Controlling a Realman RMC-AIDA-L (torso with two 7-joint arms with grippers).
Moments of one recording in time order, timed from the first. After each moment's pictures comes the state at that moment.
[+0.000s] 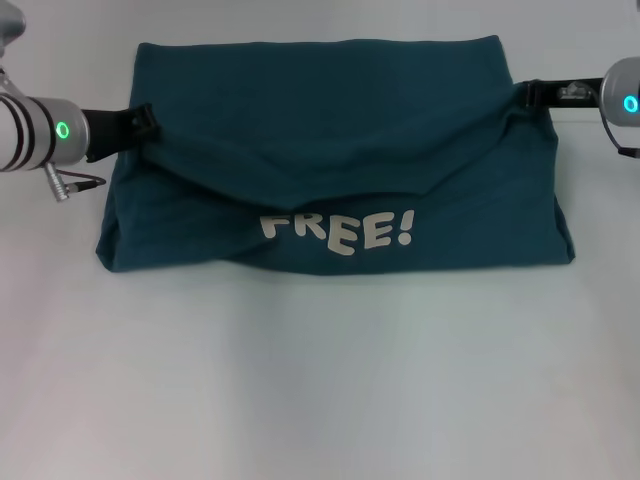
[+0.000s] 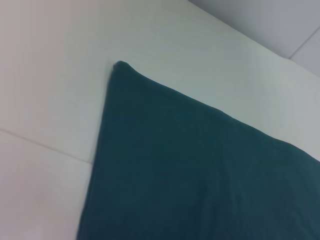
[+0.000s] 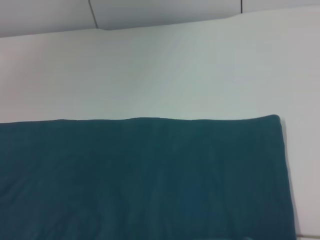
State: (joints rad) left arm -0.92 -2.03 0.59 0.49 2.53 0.67 -2.64; right arm 0.94 1.99 -0.83 -0.48 -2.43 -0.58 2.38
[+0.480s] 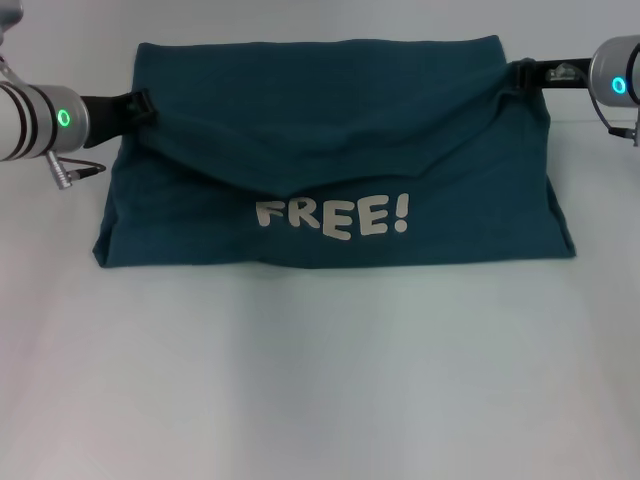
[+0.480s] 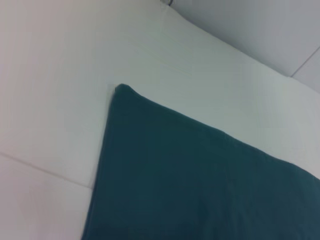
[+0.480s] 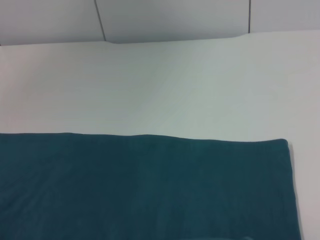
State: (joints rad) left arm -0.93 -2.03 0.59 0.49 2.52 0.62 -2.64; right arm 0.97 1.99 -0.85 -0.48 -2.43 -0.55 2.38
